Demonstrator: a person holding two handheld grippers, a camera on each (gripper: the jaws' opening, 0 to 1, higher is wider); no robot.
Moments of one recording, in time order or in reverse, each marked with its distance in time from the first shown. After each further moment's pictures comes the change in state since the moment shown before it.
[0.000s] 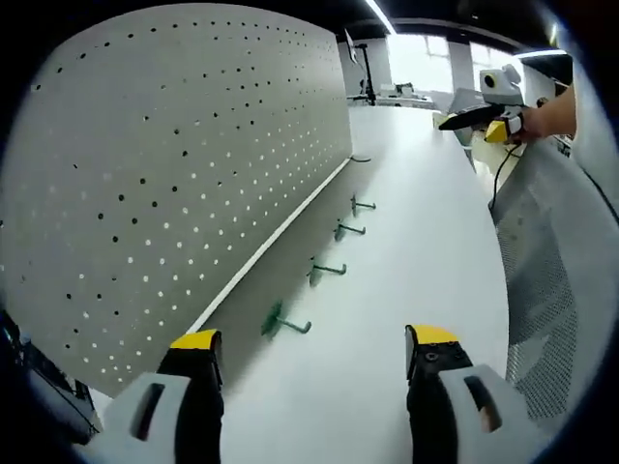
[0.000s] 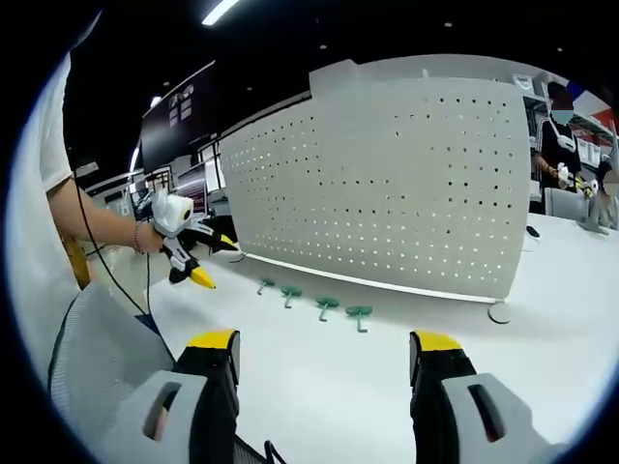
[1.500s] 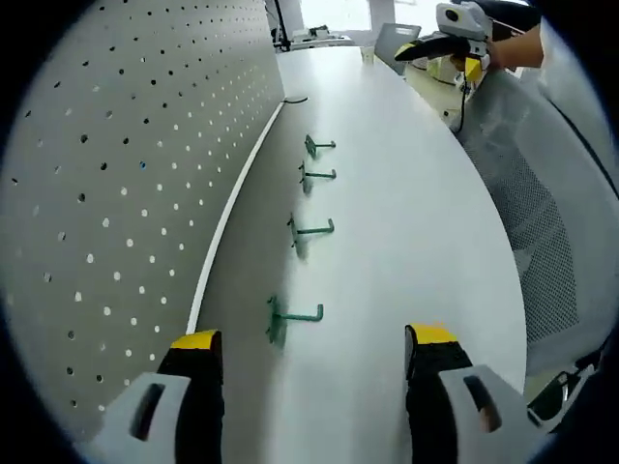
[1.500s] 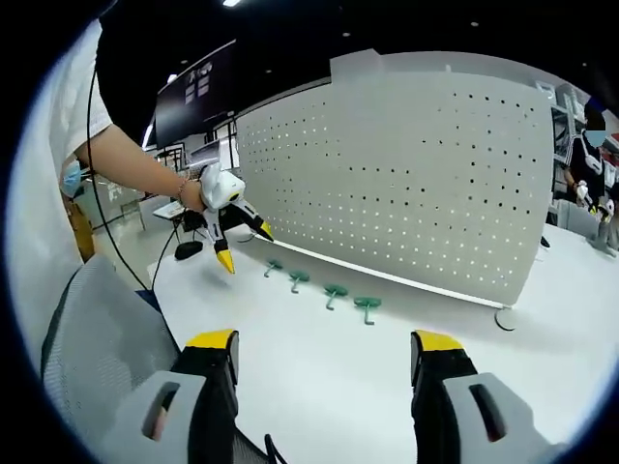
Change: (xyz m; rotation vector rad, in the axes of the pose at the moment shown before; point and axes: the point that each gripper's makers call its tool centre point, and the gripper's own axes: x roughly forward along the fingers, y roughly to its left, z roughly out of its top) left arm 0.045 0.018 -0.020 0.257 0.241 -0.284; right arm 0.007 0.007 -0.009 -0.081 0.062 0.038
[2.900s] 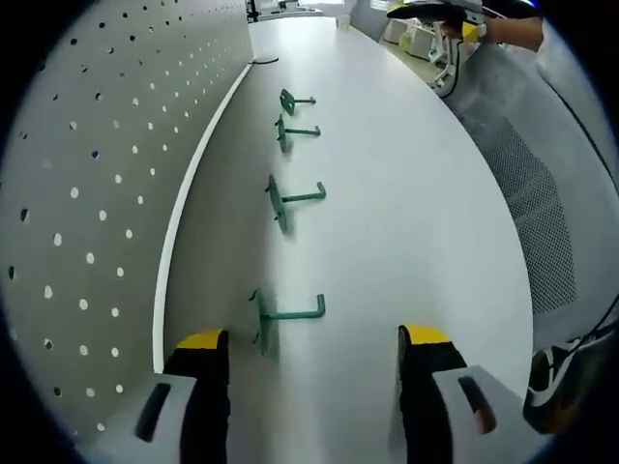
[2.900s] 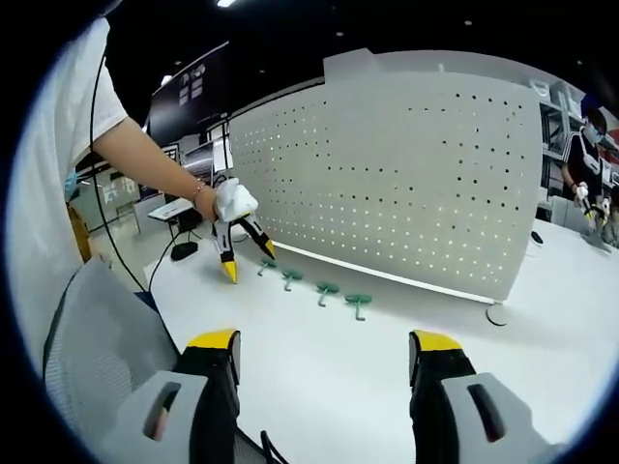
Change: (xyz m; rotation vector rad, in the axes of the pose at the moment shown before) left arm 0.036 0.000 -0.019 0.037 0.131 -0.152; right arm -0.009 -0.008 -0.002 0.015 0.002 -0.021
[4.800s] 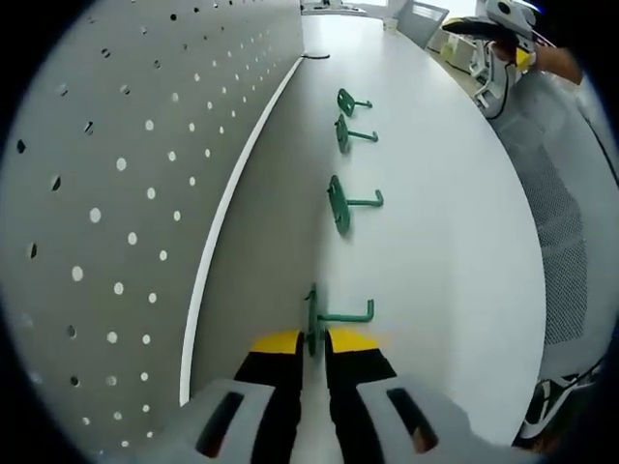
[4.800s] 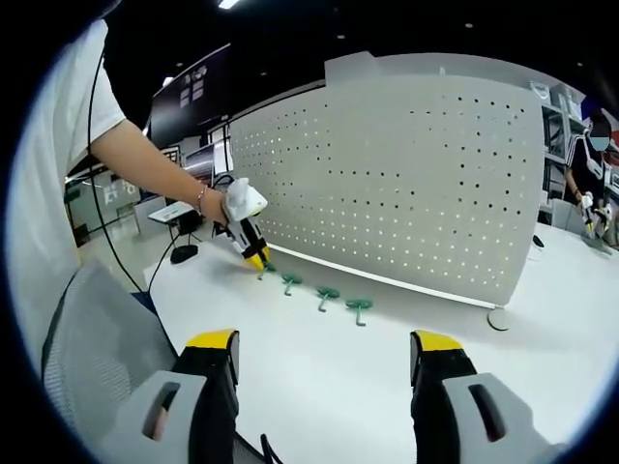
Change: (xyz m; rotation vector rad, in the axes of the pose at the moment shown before) left arm -0.005 0.032 -0.001 -0.126 0.025 0.118; right arm 0.003 0.001 0.005 -0.006 -0.015 0.000
